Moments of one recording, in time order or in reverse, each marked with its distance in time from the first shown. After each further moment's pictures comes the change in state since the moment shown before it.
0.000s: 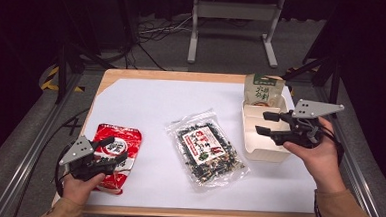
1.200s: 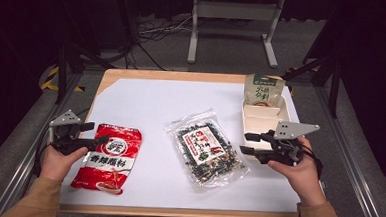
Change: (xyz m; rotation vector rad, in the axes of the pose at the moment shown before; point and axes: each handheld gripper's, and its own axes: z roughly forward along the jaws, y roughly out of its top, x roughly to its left) left arm 0.084 0.025 -0.003 0.263 0.047 -0.152; right arm 0.027 -0.040 0.036 -0.010 0.133 0.000
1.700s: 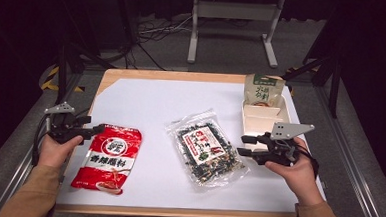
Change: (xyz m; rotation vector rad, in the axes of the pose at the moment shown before) left arm 0.047 0.002 0.018 -0.006 -0.041 -0.106; right arm 0.000 -0.004 0.008 0.012 0.039 0.026
